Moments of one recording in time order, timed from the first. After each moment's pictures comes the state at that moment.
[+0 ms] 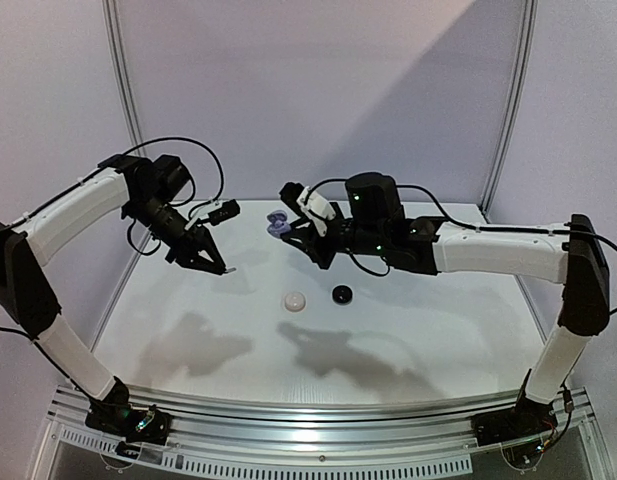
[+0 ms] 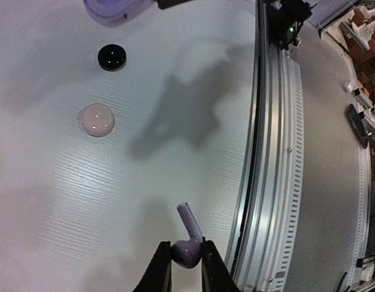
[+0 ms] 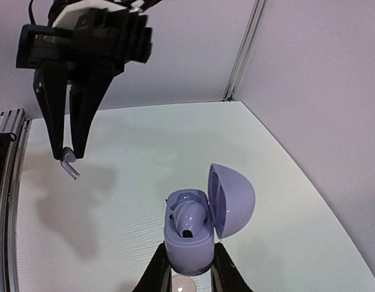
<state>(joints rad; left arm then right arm) -0.35 1.59 1.50 -1.30 0.73 0.82 0.95 1.77 1.37 0.10 -0.14 -0.22</state>
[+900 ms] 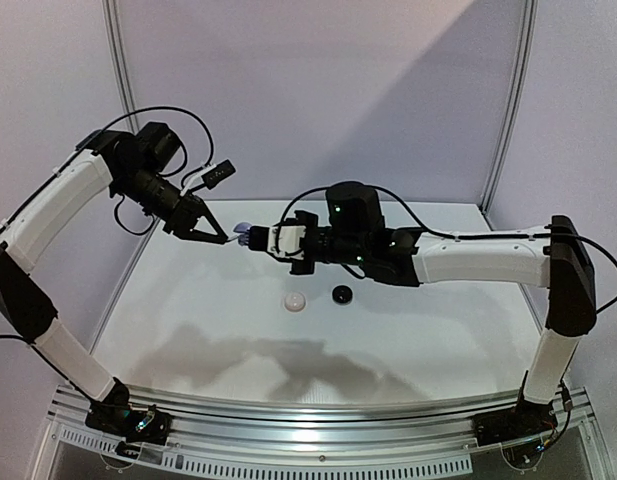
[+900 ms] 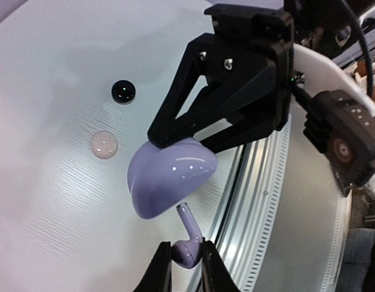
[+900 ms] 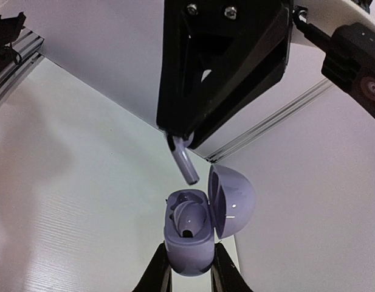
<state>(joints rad) -0.39 1.56 1.70 -1.34 0.77 0.49 1.02 1.85 1.42 0.23 -0.18 -0.84</state>
